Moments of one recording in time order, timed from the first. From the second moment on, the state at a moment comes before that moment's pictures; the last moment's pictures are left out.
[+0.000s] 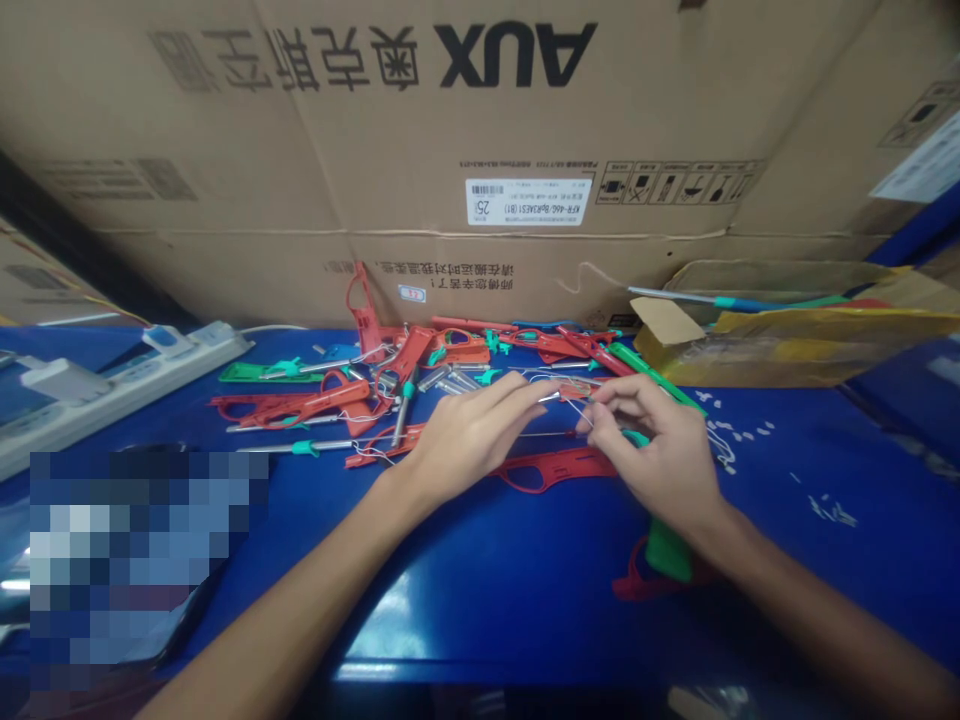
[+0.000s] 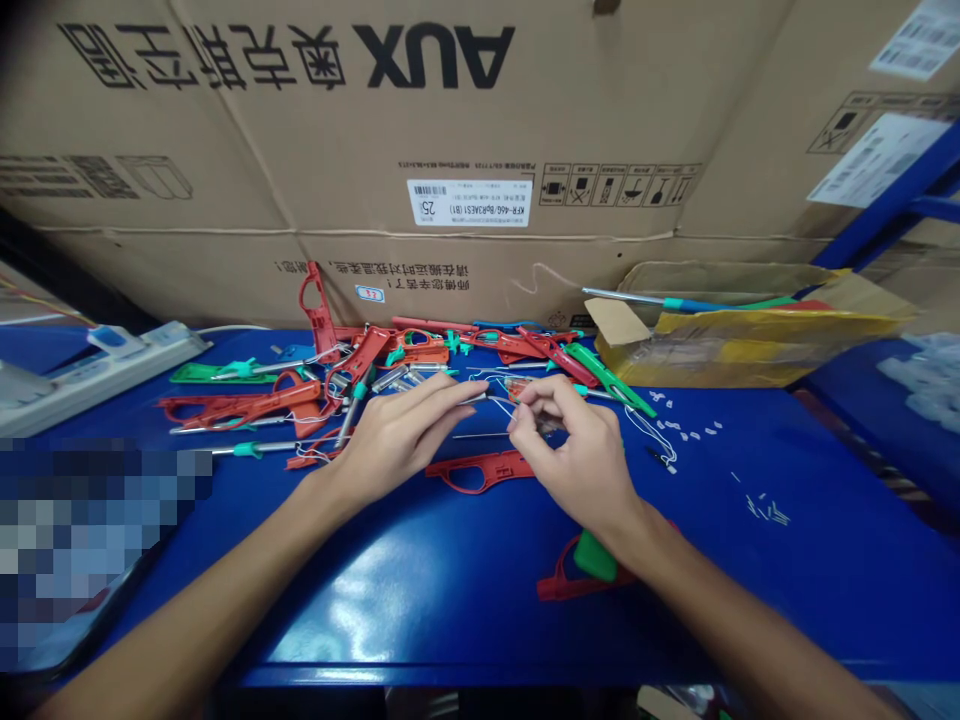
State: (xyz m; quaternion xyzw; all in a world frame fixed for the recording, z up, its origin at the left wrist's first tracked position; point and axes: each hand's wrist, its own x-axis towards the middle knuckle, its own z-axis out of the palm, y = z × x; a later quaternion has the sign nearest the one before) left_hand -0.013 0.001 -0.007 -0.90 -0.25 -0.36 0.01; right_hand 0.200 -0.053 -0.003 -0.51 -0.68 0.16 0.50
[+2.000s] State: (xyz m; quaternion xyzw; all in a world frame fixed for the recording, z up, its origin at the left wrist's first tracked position) left_hand -0.011 0.002 -0.009 -0.90 -0.26 -0.35 -0.02; right_hand 0.205 -0.051 -0.002 -0.48 -0.75 0.11 0.45
